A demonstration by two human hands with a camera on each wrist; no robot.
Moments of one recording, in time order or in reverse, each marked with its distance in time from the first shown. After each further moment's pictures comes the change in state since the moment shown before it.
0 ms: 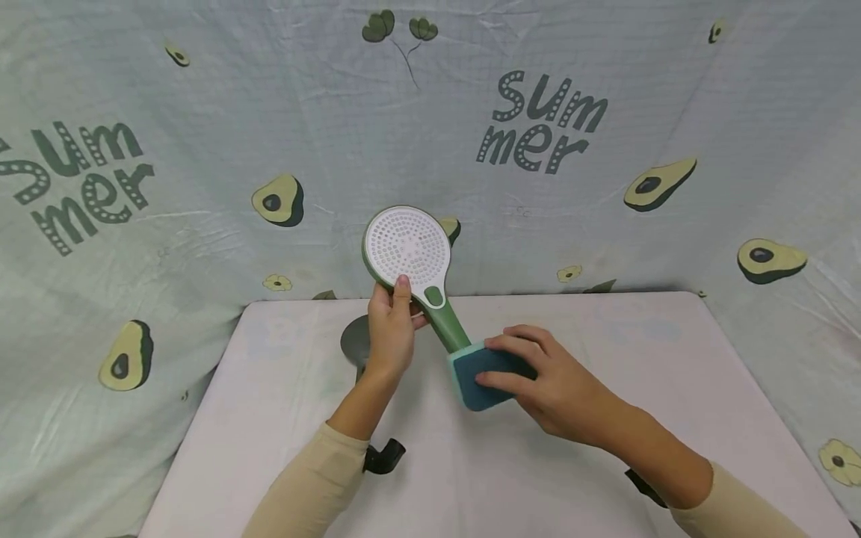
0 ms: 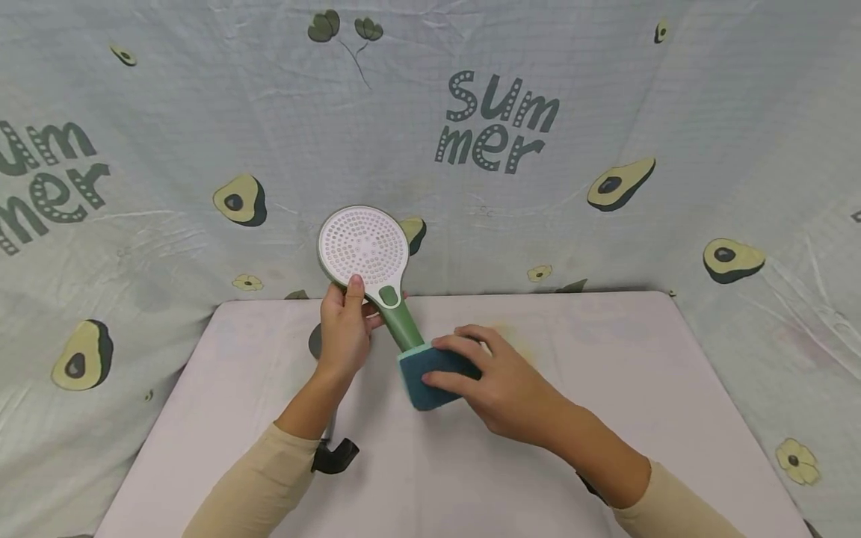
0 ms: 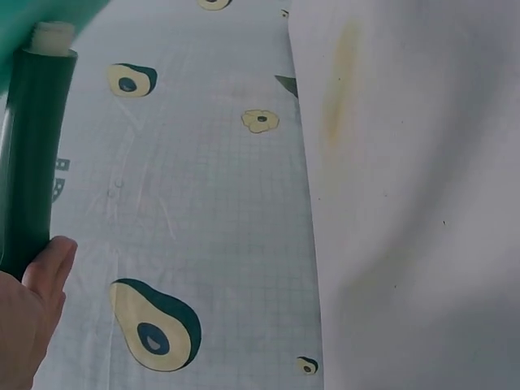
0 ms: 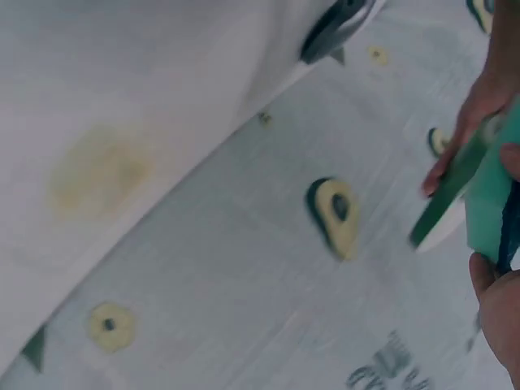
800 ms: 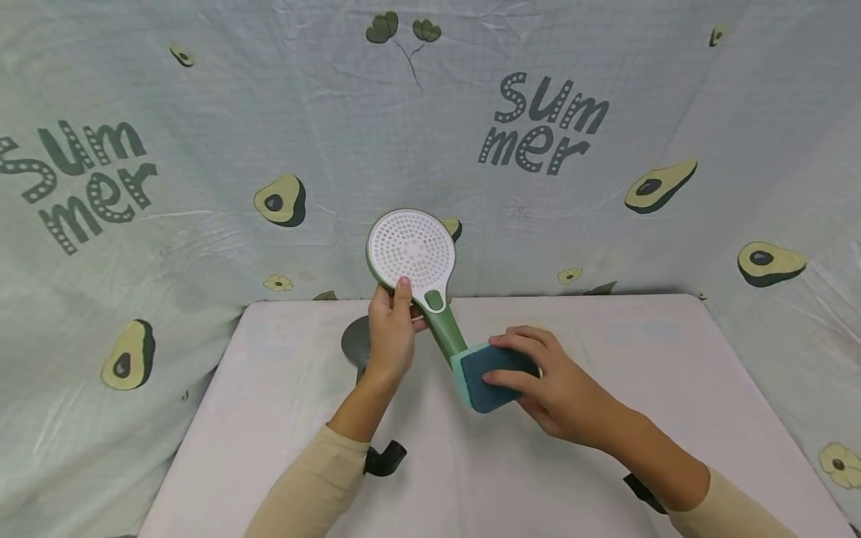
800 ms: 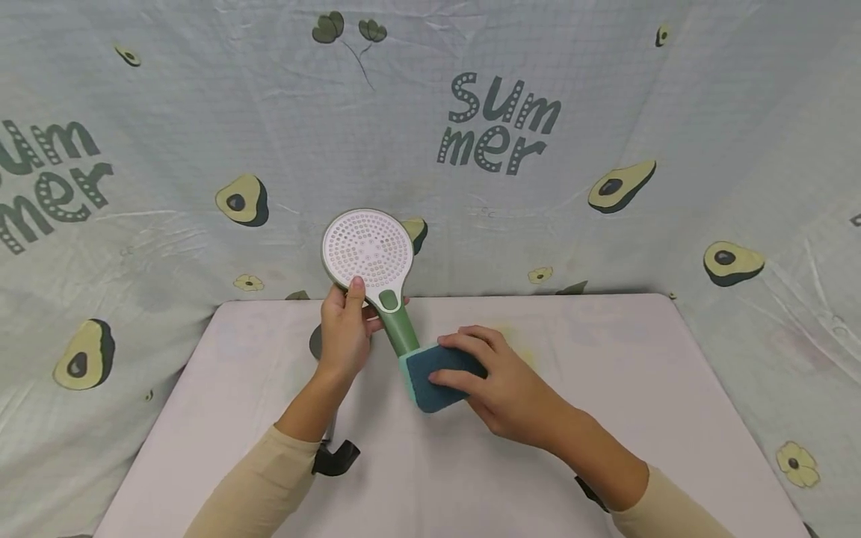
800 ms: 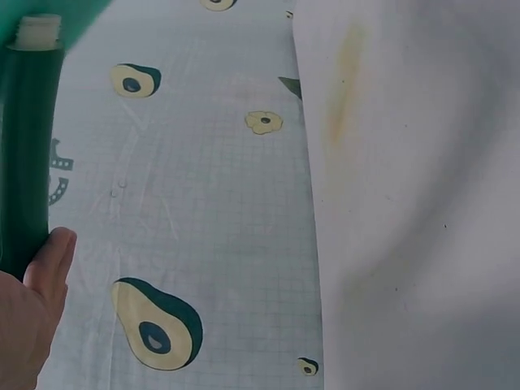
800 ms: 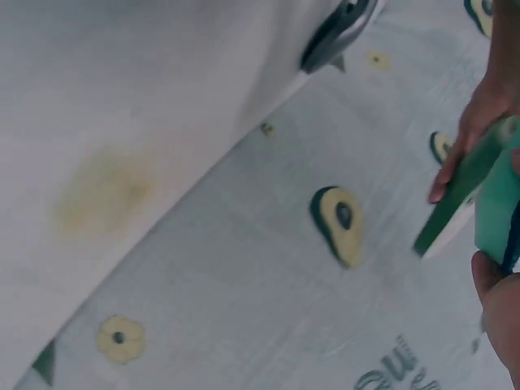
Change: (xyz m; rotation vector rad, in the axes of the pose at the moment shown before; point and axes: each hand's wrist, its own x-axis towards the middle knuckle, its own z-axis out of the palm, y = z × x) left_hand -0.004 0.002 -0.003 -0.015 -0.012 -0.002; right_hand -0.007 0.000 0.005 0.097 0.042 0.030
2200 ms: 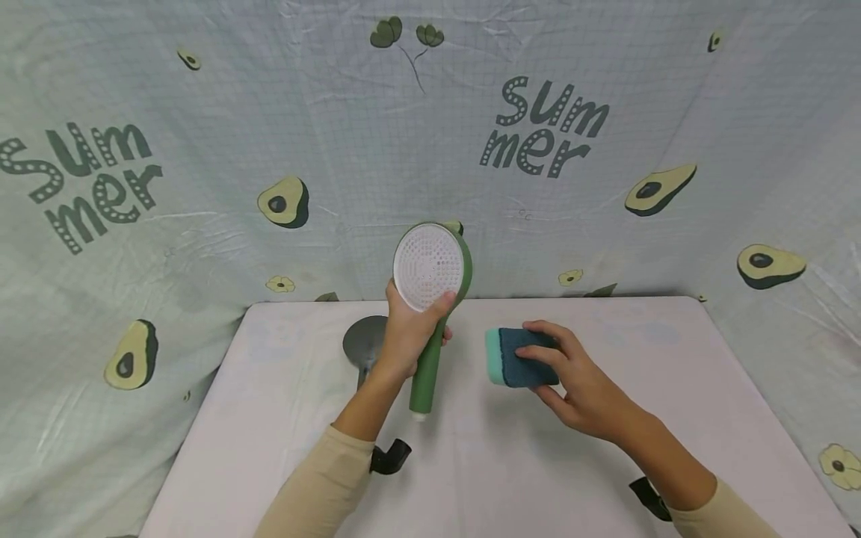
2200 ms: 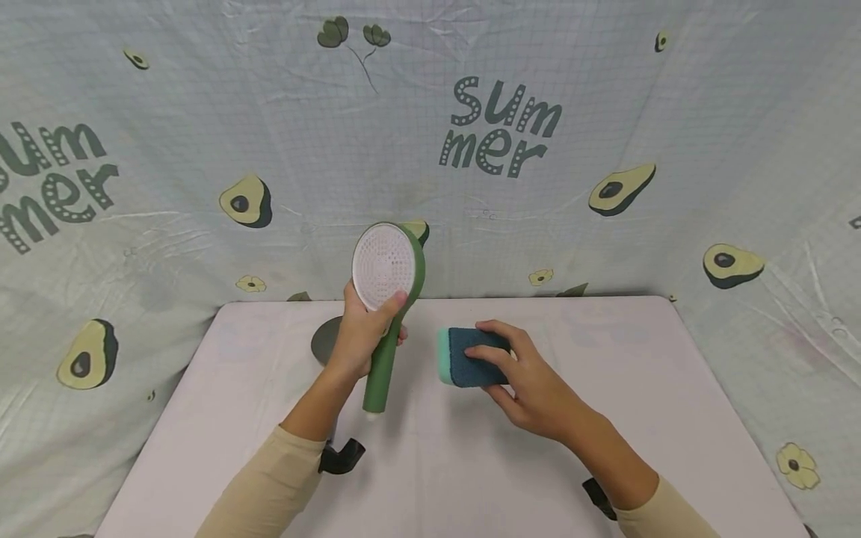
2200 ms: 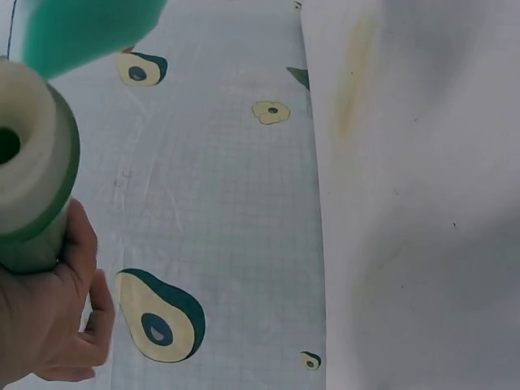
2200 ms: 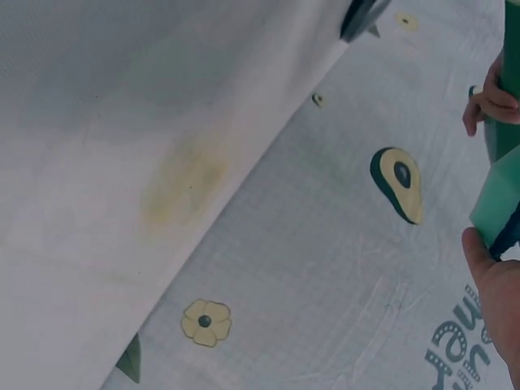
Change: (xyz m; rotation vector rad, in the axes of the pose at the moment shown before) left_hand 0.002 -0.005 0.005 0.066 -0.104 -0.173; right_hand -0.026 0.018 0.003 0.104 0.049 0.235
